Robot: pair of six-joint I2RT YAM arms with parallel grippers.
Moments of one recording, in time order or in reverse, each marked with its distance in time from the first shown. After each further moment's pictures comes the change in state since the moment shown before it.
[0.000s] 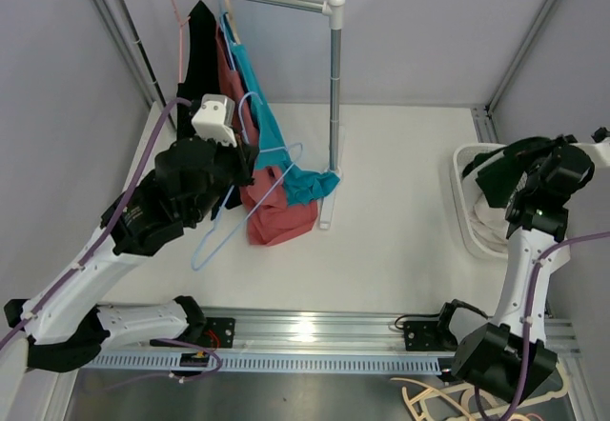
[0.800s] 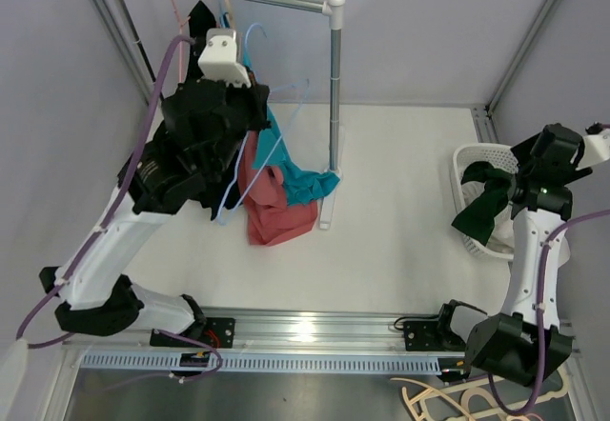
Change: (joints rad) left arm 0.014 0.288 0.452 0.013 -0.074 0.098; right arm 0.097 0.136 0.158 -0.420 0.332 0.000
